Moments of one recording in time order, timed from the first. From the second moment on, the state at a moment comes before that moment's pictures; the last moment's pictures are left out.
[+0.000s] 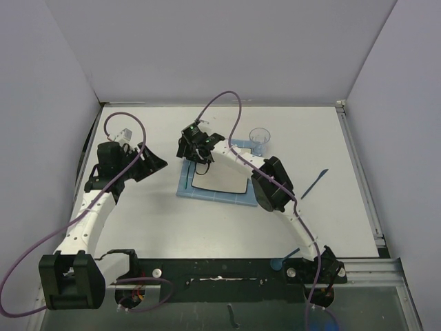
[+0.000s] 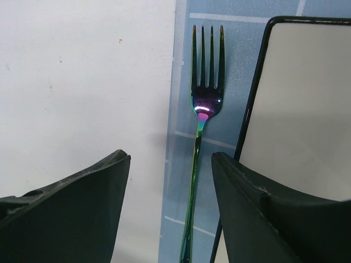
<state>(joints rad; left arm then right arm) 0.00 1.10 0.78 -0.29 0.43 -0.60 0.79 2.48 2.17 -0.55 0.16 0.89</state>
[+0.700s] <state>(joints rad) 0.00 1.11 0.78 -0.31 0.43 -0.58 0.71 2.08 2.19 -0.95 0.39 0.52</state>
